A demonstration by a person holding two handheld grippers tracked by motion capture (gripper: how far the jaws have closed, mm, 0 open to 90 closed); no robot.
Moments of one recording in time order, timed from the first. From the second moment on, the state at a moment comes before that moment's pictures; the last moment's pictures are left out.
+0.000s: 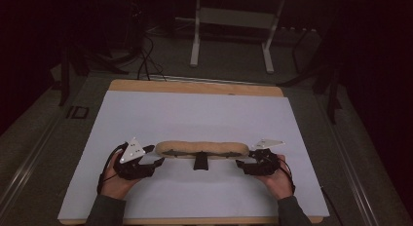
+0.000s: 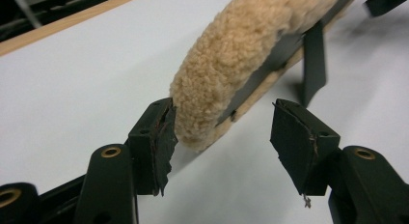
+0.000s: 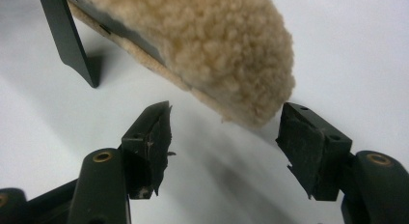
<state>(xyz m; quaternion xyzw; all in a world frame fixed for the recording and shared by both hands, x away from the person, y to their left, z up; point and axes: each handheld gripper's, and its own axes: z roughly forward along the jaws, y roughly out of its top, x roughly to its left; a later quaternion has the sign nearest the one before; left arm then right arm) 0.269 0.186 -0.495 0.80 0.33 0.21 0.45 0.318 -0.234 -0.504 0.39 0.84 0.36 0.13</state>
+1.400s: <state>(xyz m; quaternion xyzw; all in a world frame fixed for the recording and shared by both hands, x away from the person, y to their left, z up) 0.289 0.213 -0.483 0.73 0.43 0.18 0.51 0.295 -0.231 -0.499 0.38 0.83 0.40 0.07</state>
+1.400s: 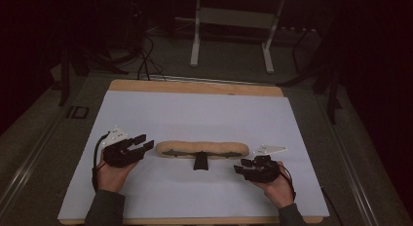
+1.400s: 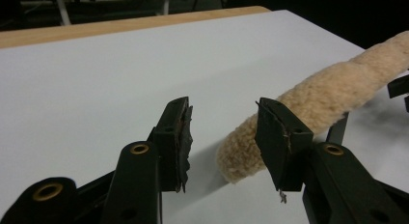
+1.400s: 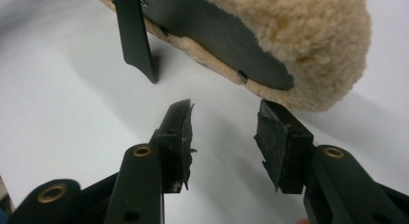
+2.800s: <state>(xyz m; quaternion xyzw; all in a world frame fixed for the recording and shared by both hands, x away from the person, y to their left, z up) 0.299 0.195 -0.498 0.77 0.39 0.20 0.46 0.292 -0.223 -0.494 0.40 0.81 0.40 0.15</state>
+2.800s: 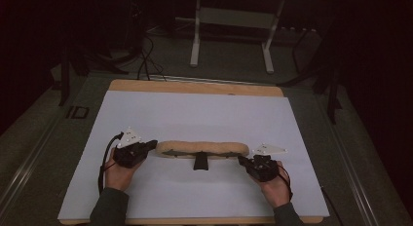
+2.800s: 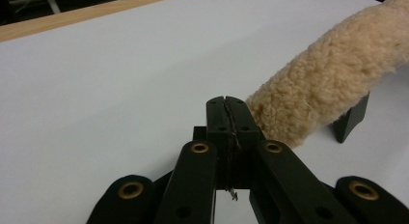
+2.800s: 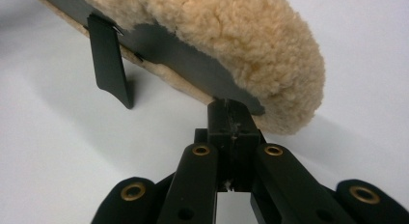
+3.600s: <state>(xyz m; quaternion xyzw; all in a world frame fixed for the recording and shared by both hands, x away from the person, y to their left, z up) 0.297 0.193 -0.501 0.77 0.39 0.20 0.46 0.300 -0.214 -0.497 0.41 0.80 0.40 0.16</state>
